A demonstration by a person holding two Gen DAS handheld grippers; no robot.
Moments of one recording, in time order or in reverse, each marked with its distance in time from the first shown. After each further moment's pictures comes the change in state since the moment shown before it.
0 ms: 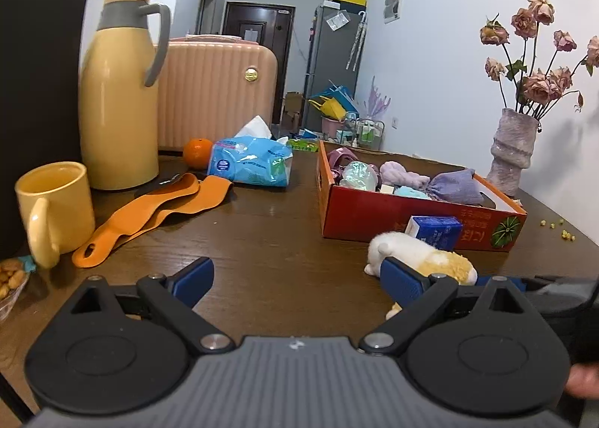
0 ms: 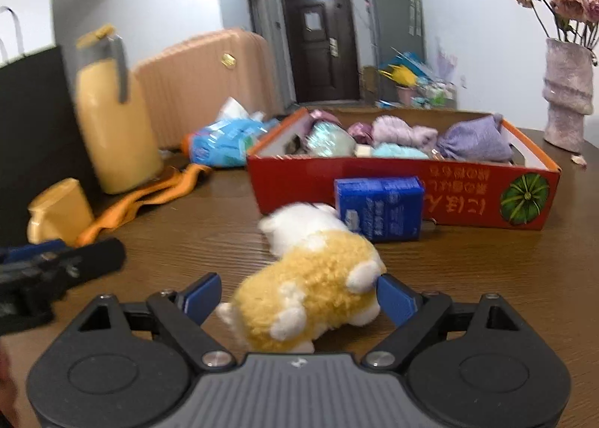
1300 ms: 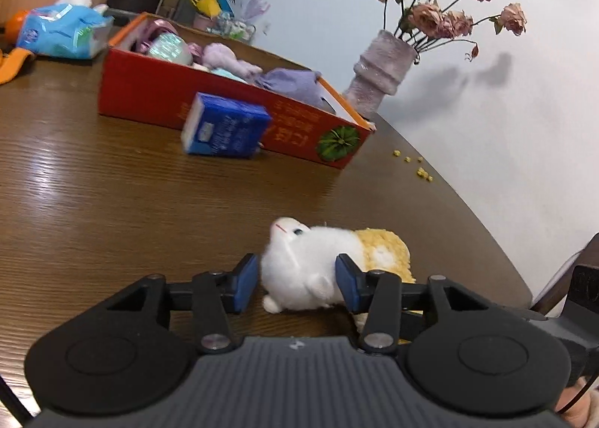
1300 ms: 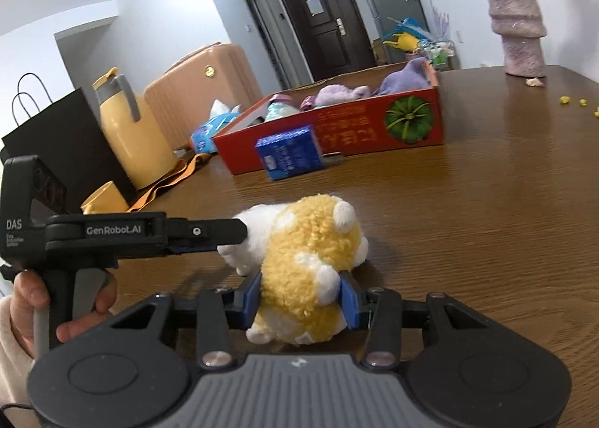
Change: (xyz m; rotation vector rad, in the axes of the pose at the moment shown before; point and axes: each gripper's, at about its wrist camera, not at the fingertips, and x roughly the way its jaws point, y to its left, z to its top) left arm 0.054 -0.102 -0.031 -0.114 0.335 -0.514; right arm -0.110 -0.139 -0.062 0.156 0.037 0.193
